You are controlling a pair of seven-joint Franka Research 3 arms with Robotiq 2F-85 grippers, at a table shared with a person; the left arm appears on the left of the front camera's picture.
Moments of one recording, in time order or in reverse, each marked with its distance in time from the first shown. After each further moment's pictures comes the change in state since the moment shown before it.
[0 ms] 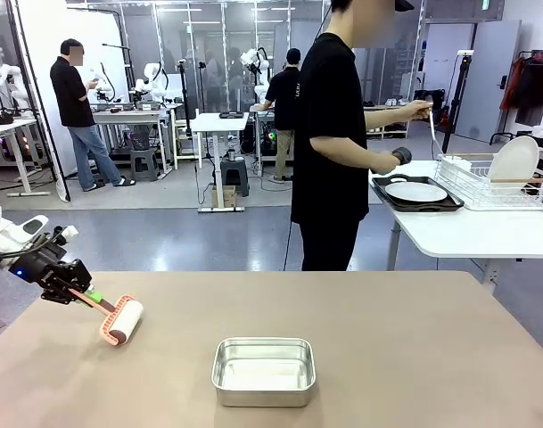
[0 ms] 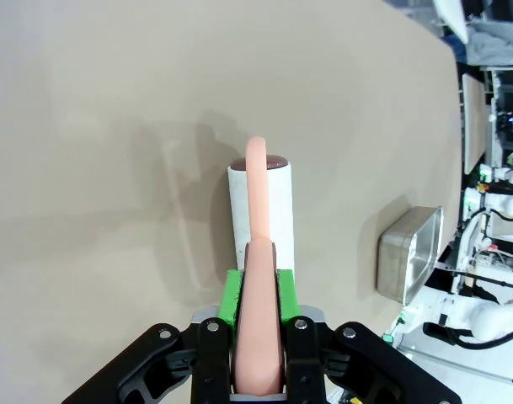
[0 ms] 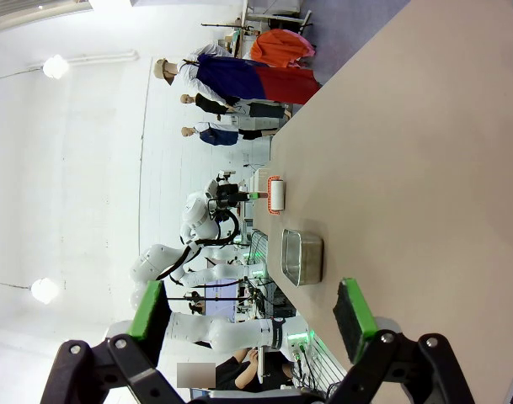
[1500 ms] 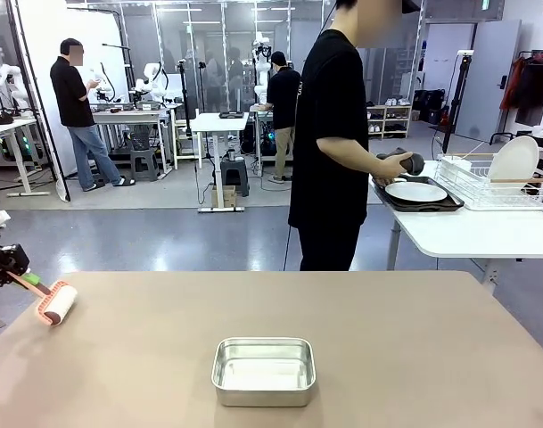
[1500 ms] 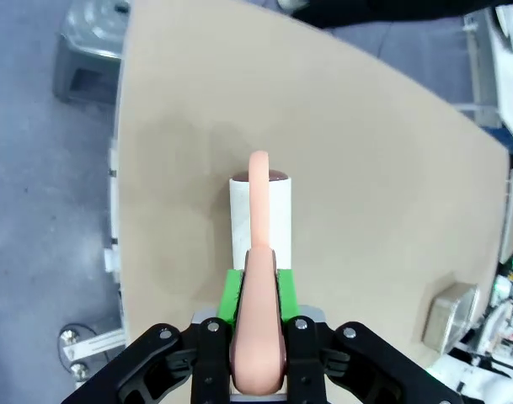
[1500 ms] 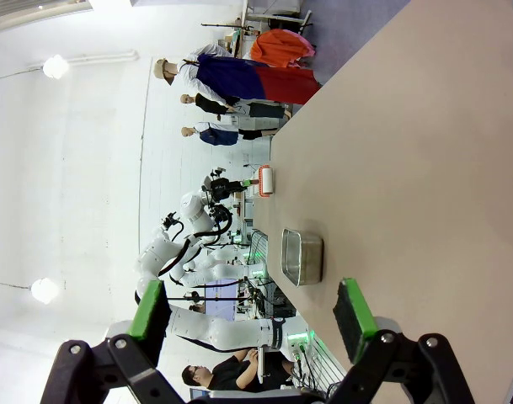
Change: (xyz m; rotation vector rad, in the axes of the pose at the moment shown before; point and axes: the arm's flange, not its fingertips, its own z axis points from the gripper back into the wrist) left arm 0.025 0.092 0.116 0.202 -0.180 0.138; right arm 0.000 0.000 0.000 0.000 0.000 0.000
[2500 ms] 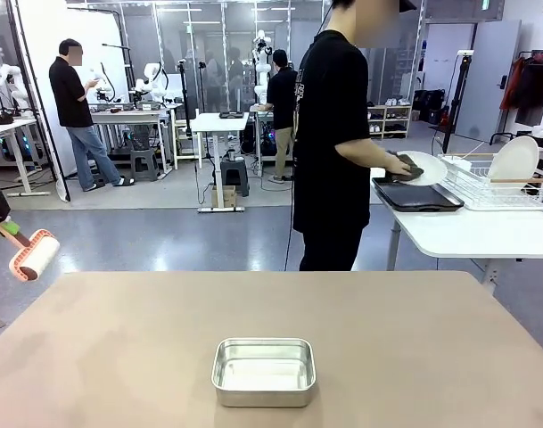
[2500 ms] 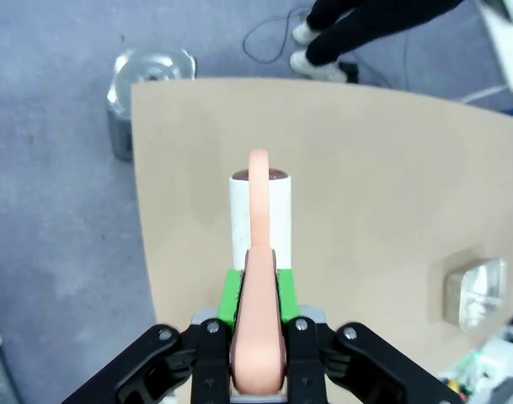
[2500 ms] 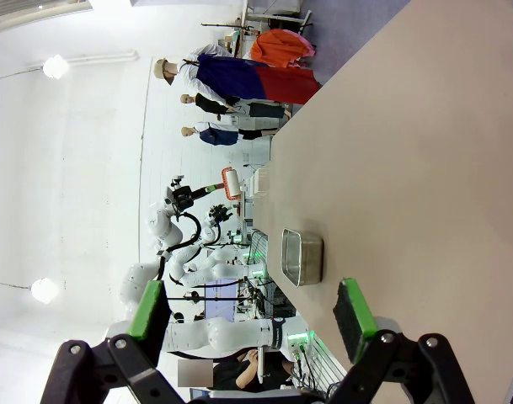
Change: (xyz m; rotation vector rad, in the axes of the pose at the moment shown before) left arm -0.021 -0.125 0.117 0.190 -0.112 -0.255; right arm 0.000 0.000 0.000 0.000 0.000 0.000
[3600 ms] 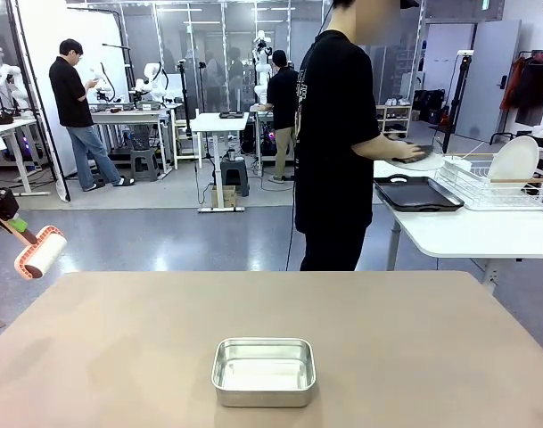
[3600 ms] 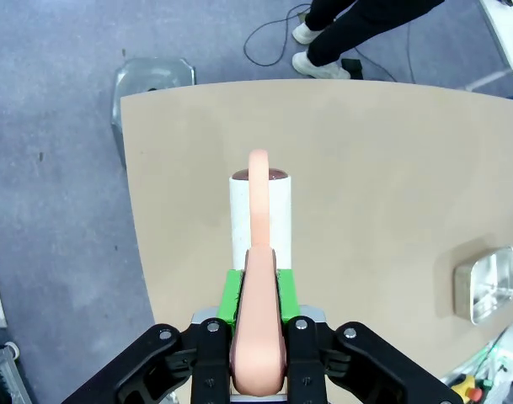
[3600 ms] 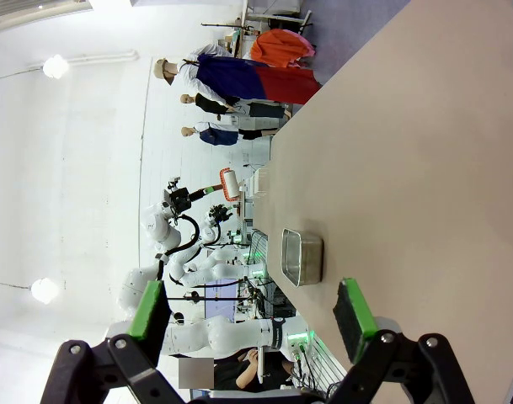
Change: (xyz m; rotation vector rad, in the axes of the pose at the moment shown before) left arm -0.005 -0.023 0.002 0.025 -0.014 -0.059; right arm 0.000 0.000 0.000 0.000 0.000 0.000
